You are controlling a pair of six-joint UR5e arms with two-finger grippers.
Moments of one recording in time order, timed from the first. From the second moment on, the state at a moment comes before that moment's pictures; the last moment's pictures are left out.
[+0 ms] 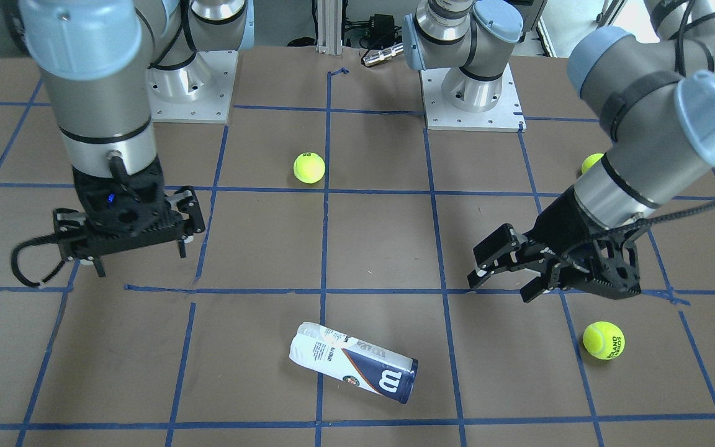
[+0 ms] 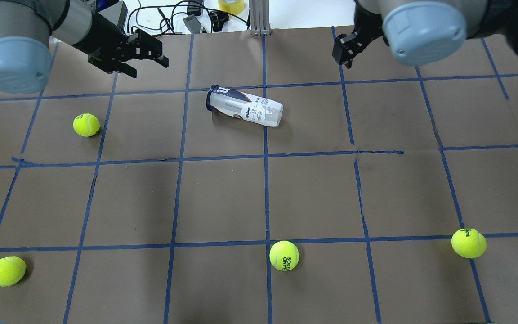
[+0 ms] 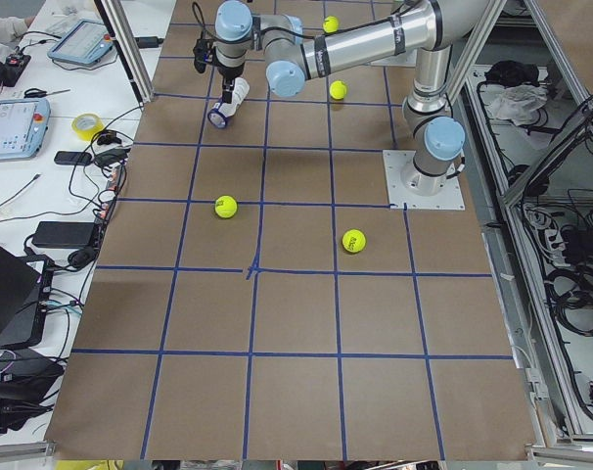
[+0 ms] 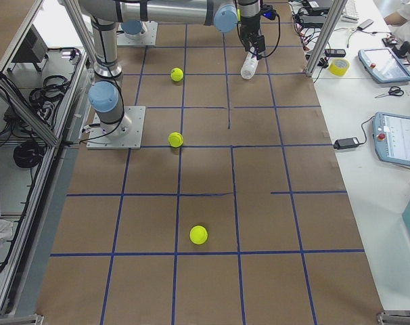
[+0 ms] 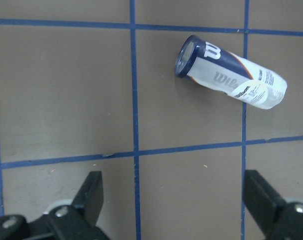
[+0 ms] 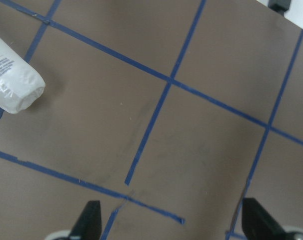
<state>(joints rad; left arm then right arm) -1.40 -1.85 -1.58 -1.12 1.10 0.15 1.64 -1.37 1.47 -1.86 -1.72 -0.28</state>
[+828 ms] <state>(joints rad) -1.42 -2.13 -1.59 -0.84 0.84 0.13 1.57 -1.55 1.48 -1.63 -1.55 0.02</state>
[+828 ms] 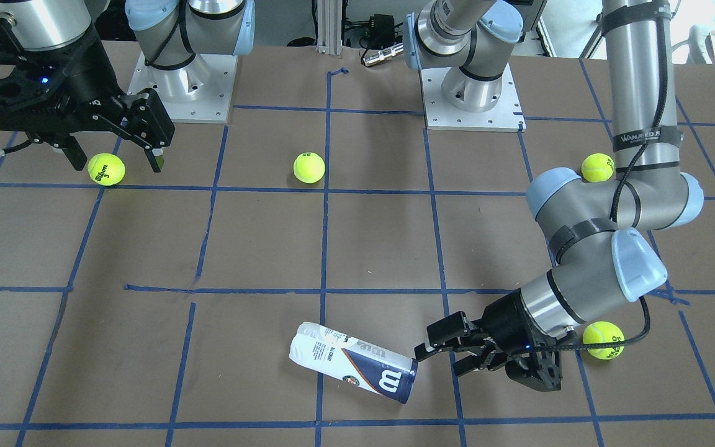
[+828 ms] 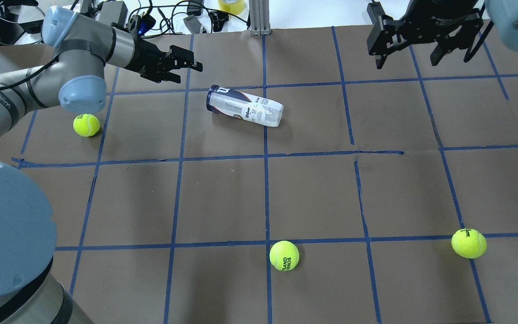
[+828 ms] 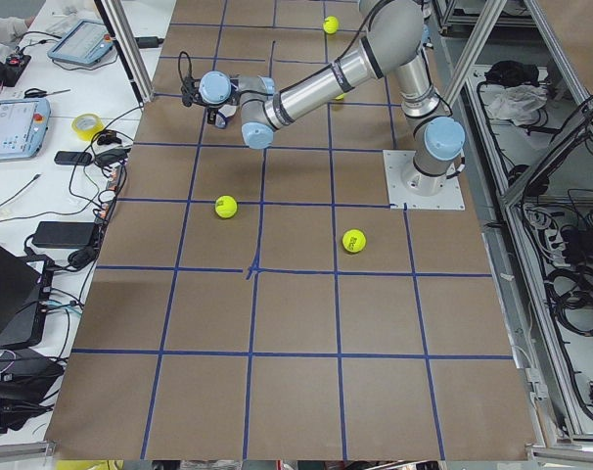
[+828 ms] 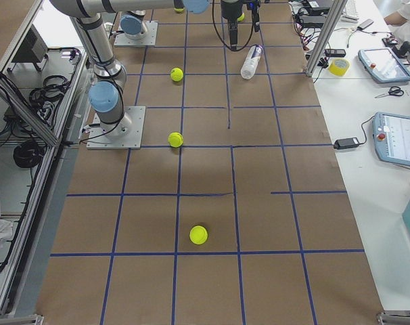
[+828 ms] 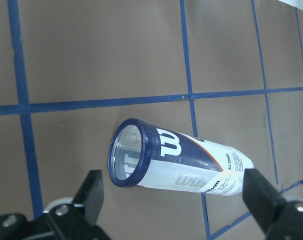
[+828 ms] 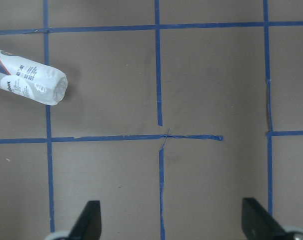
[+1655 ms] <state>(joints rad) -1.46 -2.23 -1.57 -0.77 0.82 0.10 1.57 -1.56 1.50 -1.63 -1.54 0.02</state>
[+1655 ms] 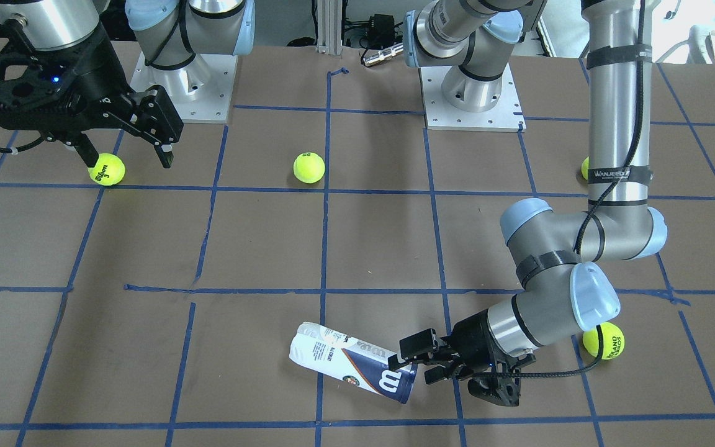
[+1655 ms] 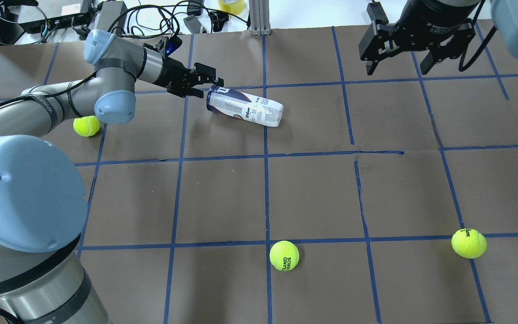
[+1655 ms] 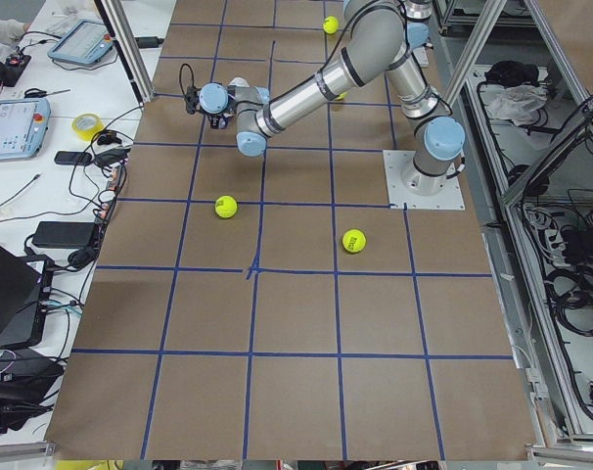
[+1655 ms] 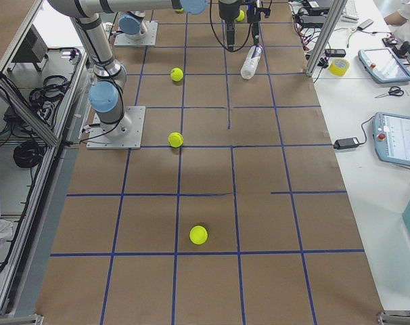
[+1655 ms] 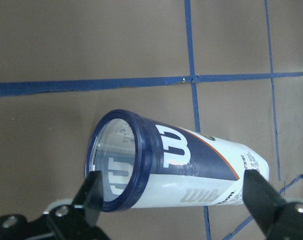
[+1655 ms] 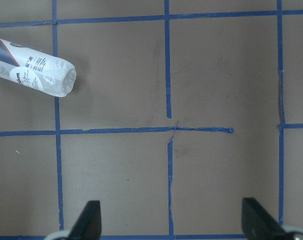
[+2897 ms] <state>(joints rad) -1.50 -2.29 -1.54 -0.75 0.79 -0.23 1.57 -1.58 1.50 -1.63 -1.56 0.12</state>
